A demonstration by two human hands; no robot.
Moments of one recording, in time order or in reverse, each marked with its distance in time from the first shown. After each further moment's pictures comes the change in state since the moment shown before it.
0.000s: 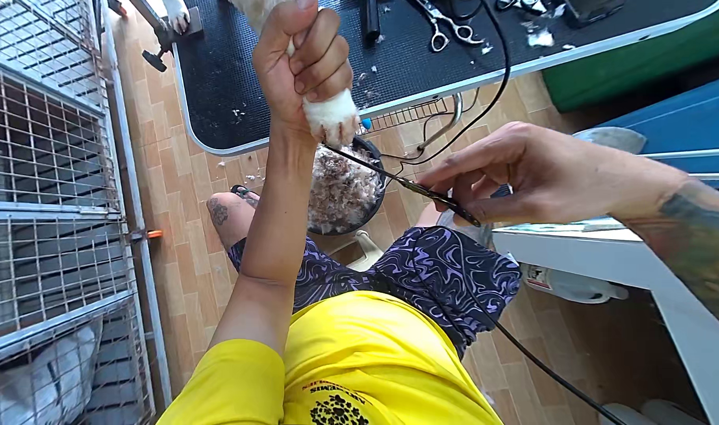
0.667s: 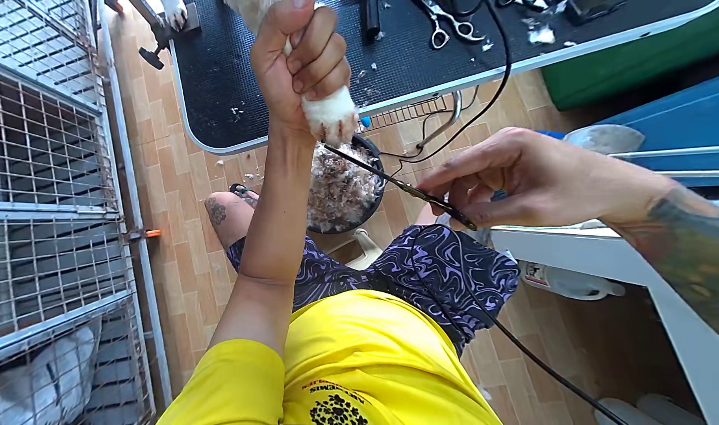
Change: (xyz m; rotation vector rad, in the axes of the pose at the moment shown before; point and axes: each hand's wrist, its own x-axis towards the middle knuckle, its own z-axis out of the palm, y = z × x) left_hand -0.002 0.001 -0.003 0.011 -0.003 0.017; right_hand -0.001 0.003 0.008 0.058 0.016 -0.021
